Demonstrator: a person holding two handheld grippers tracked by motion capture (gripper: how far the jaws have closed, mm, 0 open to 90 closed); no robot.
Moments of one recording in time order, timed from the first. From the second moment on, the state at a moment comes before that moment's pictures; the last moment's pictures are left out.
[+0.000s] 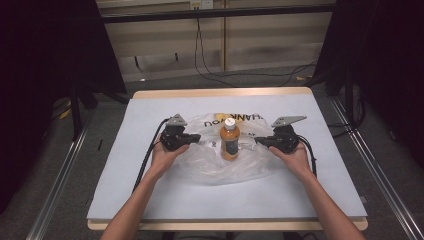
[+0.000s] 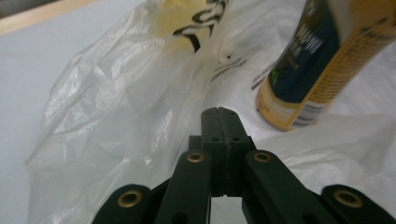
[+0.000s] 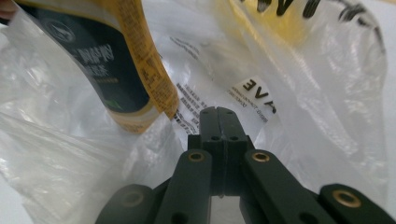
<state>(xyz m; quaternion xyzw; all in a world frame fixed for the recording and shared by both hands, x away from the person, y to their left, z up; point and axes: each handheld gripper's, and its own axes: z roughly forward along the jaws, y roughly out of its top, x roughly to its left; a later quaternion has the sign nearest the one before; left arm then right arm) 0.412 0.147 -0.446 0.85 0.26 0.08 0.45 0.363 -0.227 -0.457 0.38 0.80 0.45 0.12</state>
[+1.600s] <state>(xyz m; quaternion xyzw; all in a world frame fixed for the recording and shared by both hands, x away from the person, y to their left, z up) 0.304 0.211 -0.419 0.80 0.28 0.14 0.51 0.256 -0.268 -0.408 0.40 0.72 0.53 0.21</state>
